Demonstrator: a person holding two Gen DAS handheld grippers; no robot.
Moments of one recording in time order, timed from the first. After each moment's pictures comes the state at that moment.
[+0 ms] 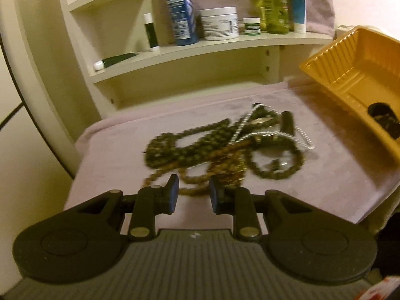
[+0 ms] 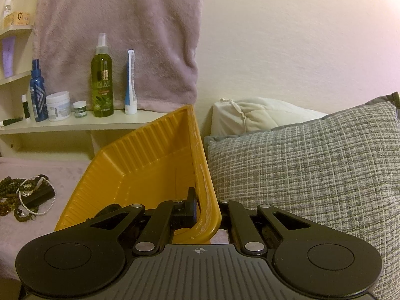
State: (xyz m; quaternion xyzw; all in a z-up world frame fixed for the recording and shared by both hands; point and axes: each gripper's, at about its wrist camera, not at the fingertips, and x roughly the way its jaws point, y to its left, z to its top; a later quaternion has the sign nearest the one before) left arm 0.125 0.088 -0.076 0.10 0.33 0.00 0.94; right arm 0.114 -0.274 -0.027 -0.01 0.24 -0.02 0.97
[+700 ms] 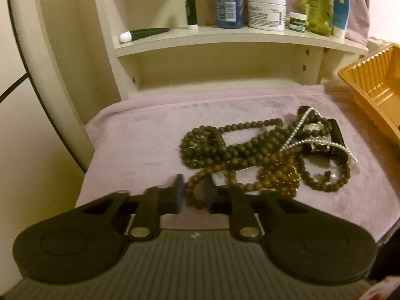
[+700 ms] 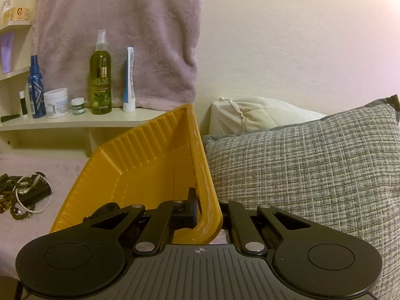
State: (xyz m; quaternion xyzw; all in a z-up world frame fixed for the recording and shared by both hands) left arm 0.161 0.135 -0.085 0.05 0.37 0.02 0.93; right arm 0.117 -0.277 -0.030 -0.02 0.25 -0.03 0.97
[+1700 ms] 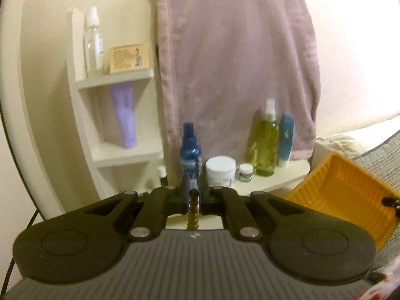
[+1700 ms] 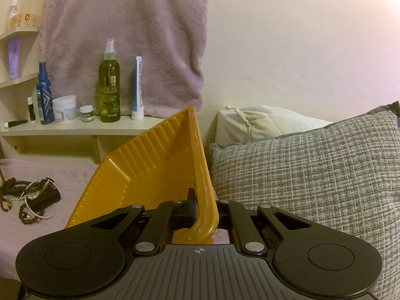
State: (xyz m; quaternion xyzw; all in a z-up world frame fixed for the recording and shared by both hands) left arm 0.141 0.115 0.116 0.05 0.18 -0.08 0.98; right arm 0.109 -0.268 -0.022 -0.02 0.23 -0.01 0.97
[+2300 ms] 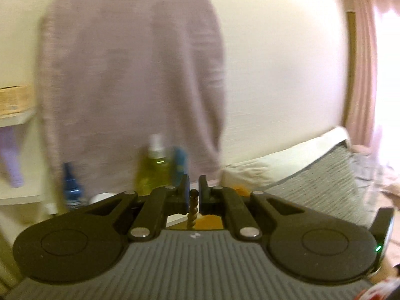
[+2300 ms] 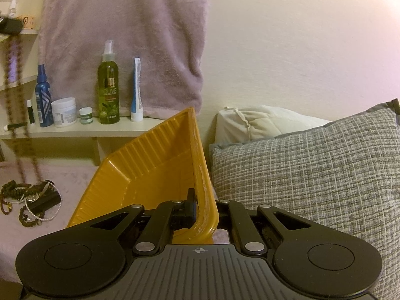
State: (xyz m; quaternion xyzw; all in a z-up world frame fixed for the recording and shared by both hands) left arm 0.153 0.006 0.148 0.02 0.16 -0.27 0.95; right arm 0.109 -0.267 -0.022 -0.01 0.23 -0.02 0.97
